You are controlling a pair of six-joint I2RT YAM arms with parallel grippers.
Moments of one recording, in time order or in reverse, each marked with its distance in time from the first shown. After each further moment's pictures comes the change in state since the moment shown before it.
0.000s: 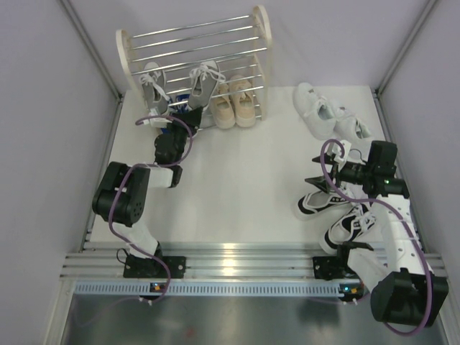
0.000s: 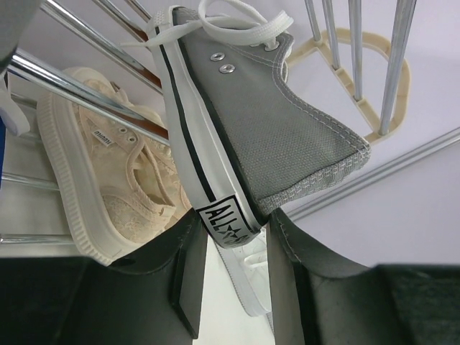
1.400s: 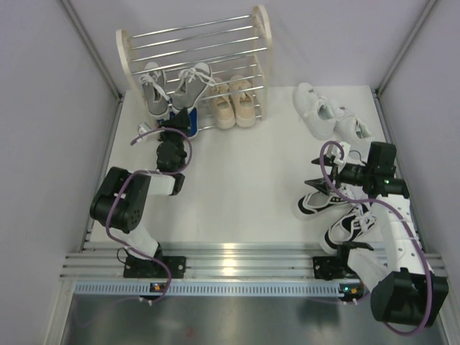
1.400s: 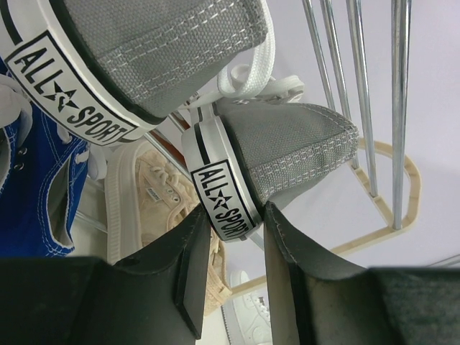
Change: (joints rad) left arm -0.059 -0.065 -0.090 0.055 -0.420 -0.006; right arm 0.000 0.001 0.000 -0.040 -0.012 -0.039
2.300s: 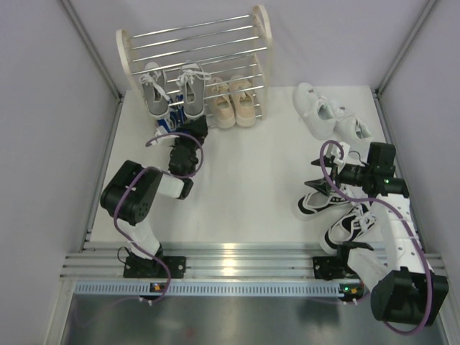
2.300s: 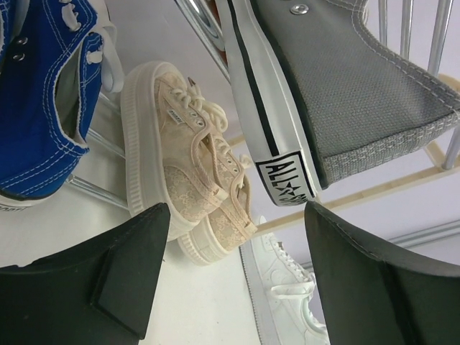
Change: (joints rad) left arm -0.097 0.108 -0.013 -0.006 0.010 -0.032; right arm 0.000 0.006 0.000 -0.019 -0.003 -0.007
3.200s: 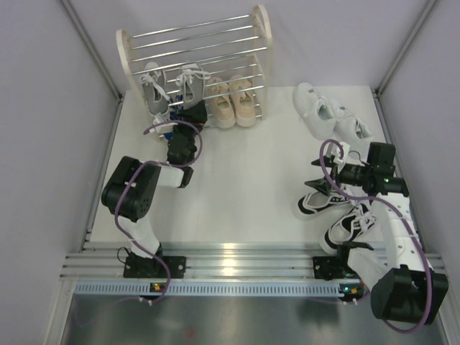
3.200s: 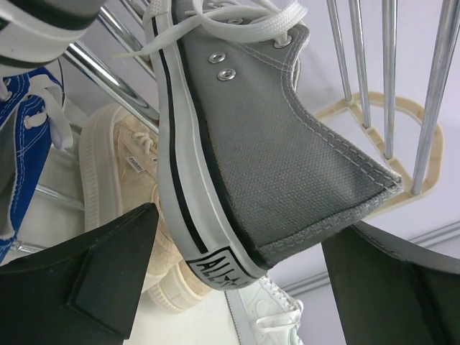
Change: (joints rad) left arm 0.042 0.019 0.128 -0.014 0.050 0.050; right arm -0.005 0.011 0.000 -0.004 0.000 -0.008
